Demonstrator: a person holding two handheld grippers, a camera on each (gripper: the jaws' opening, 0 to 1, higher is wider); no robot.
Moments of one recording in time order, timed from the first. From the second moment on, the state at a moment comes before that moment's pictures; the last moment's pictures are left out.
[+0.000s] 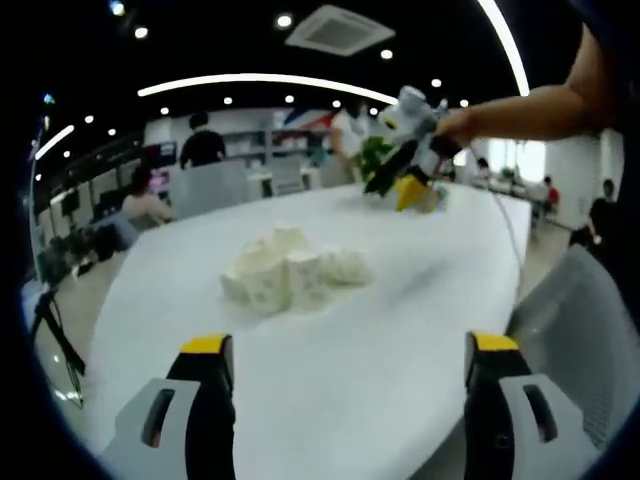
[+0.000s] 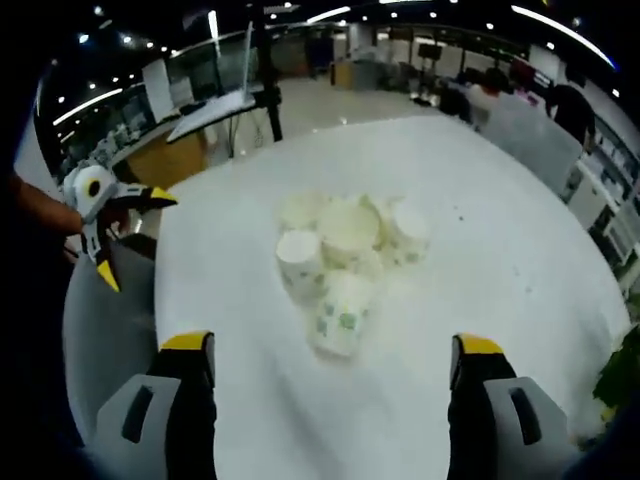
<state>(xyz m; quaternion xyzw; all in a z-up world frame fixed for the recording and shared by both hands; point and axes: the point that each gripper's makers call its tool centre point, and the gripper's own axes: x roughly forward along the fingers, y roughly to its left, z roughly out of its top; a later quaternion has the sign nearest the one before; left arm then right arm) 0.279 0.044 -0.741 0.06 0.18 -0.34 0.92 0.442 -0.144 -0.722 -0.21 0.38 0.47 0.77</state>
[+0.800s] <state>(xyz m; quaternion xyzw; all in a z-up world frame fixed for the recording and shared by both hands) 0.279 0.046 -0.742 0.07 0.18 -0.34 0.92 0.491 -0.102 -0.762 -0.23 0.47 0.44 0.73</state>
